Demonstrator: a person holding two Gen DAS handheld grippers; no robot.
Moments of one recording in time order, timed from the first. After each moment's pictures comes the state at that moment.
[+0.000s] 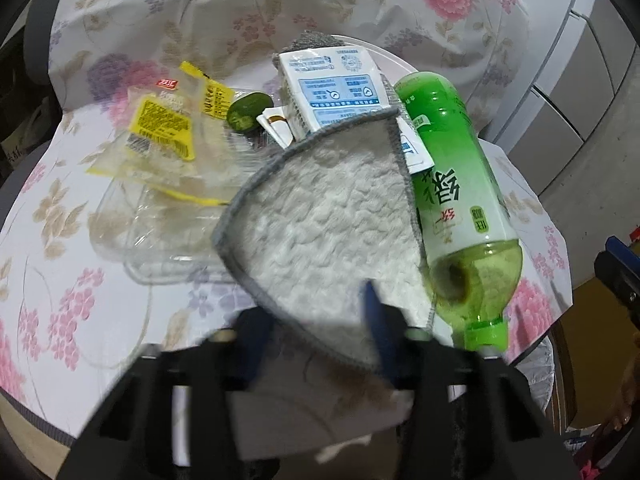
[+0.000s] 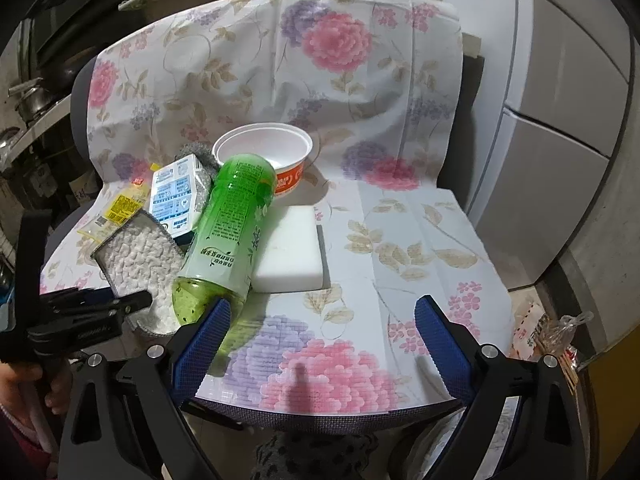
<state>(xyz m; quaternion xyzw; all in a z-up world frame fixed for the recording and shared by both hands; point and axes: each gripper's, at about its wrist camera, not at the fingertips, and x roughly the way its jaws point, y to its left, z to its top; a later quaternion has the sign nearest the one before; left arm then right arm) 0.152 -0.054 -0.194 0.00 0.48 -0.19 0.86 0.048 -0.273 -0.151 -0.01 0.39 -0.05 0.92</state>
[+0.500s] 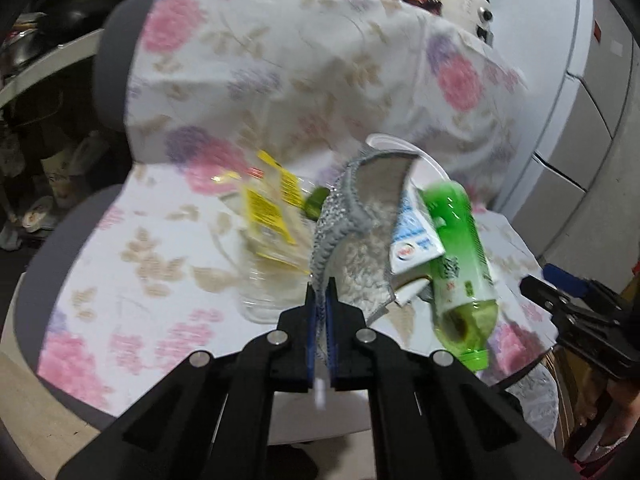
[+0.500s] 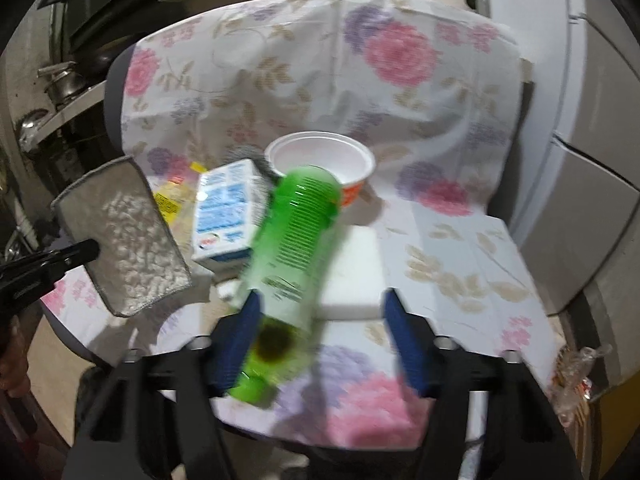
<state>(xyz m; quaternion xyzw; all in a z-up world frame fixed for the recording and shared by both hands) 0.120 0.014 -0.122 -0.03 0.38 -0.14 0.91 0.084 -0.220 -0.158 -0.03 0.37 0.02 0.93</state>
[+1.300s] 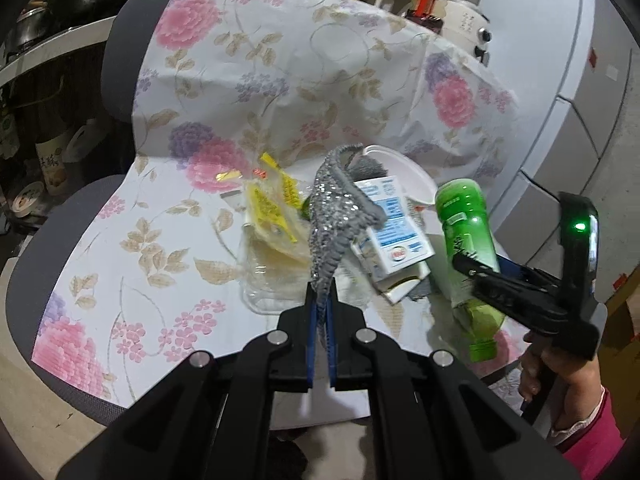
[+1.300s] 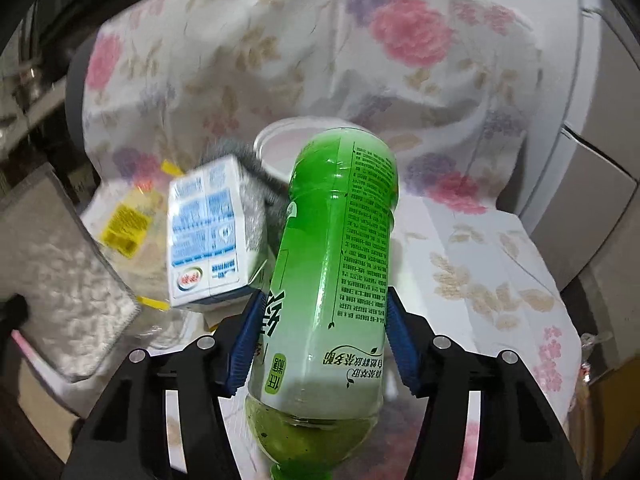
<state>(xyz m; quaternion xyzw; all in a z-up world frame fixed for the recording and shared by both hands) 0.106 0.031 -0.116 -0.07 0.37 -0.17 0.91 0.119 -0.210 -0.168 -0.01 0.38 -0.03 0.92</state>
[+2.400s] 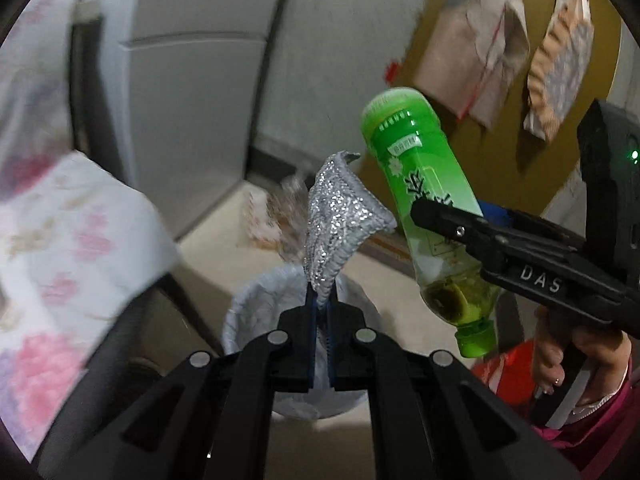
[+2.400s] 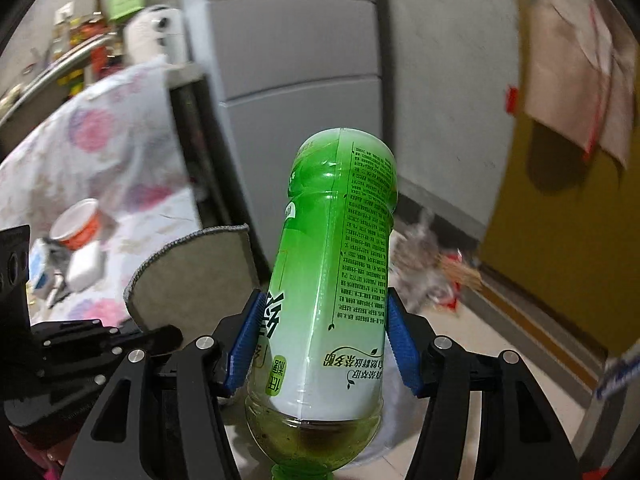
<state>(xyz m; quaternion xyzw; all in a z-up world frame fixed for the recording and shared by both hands) -0.053 -0.365 -0.188 0.14 0.38 -0.60 0.68 -0.188 -0.488 -0.156 0.14 0.31 -0.32 0.88</state>
